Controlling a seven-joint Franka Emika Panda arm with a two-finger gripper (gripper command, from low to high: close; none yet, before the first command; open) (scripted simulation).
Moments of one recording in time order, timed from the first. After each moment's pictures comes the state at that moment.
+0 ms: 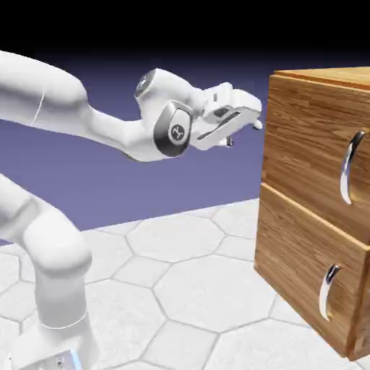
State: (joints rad) arm 0.29 -0.74 -0.34 -2.64 -0.70 3.04 0.36
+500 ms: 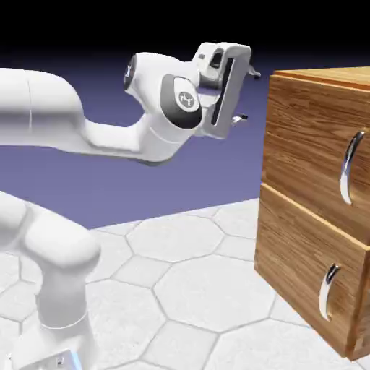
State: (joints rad) arm 0.55 -0.89 -0.66 -2.48 -1.36 3.04 0.02
